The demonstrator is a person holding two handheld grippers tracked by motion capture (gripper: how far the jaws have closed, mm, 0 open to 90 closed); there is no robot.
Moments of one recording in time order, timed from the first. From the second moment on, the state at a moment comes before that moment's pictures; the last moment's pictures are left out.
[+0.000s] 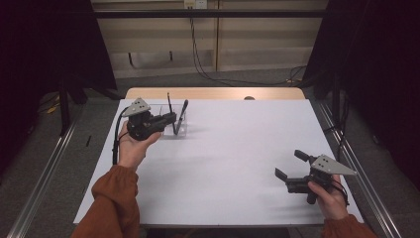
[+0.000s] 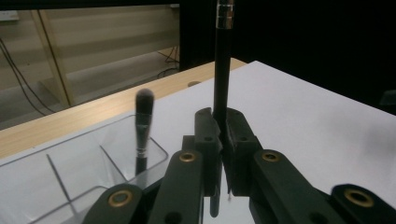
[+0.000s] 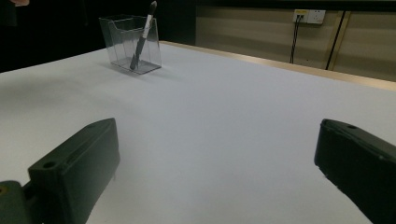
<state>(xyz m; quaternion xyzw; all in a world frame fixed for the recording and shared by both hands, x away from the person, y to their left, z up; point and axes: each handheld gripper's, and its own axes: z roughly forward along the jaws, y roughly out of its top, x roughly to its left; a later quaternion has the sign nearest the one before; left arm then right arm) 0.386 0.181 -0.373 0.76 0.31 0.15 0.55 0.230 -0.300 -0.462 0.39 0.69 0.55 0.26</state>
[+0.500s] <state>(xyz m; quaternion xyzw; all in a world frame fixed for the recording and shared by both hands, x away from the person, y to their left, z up) 0.427 0.175 -0.370 0.74 0.34 0.19 0.55 0.231 -0.300 -0.464 0.39 0.69 0.56 0.25</state>
